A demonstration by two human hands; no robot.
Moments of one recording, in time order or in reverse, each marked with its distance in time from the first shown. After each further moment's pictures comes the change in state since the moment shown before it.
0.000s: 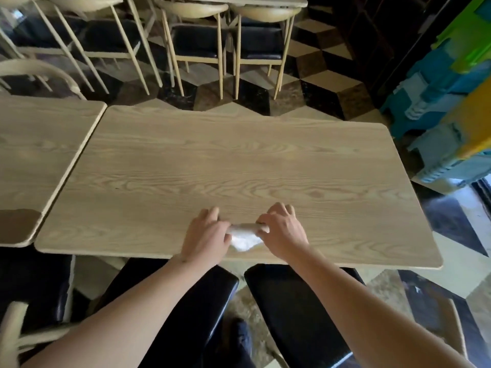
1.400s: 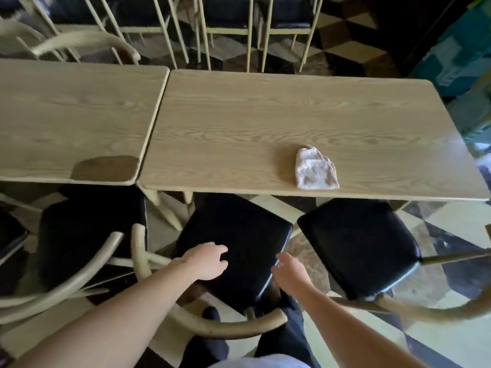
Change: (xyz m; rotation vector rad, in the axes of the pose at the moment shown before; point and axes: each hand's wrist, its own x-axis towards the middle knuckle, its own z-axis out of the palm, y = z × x) left_hand -0.252 -0.215 0.030 -0.068 -0.727 -0.175; right_hand -0.195 -0.186 0.228 0.461 -0.339 0.522
